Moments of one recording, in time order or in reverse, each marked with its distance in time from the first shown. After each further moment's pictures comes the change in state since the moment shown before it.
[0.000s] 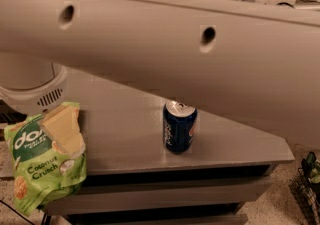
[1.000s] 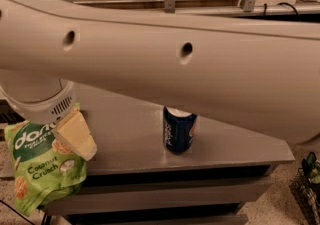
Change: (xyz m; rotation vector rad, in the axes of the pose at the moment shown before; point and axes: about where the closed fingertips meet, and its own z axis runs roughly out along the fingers) arm 0.005 0.013 0.031 -0.065 0.011 -0.140
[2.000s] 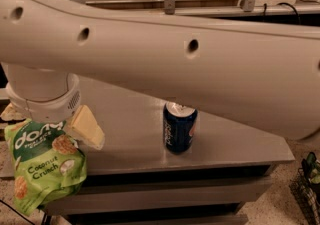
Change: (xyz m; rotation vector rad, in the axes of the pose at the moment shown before) arm -0.001 0.004 0.007 0.005 -0.063 -0.332
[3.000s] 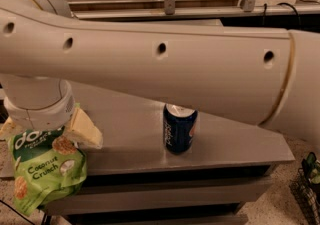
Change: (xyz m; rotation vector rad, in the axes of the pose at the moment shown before) arm -0.007 -0.001 0.029 -0.065 -0.059 -0.190
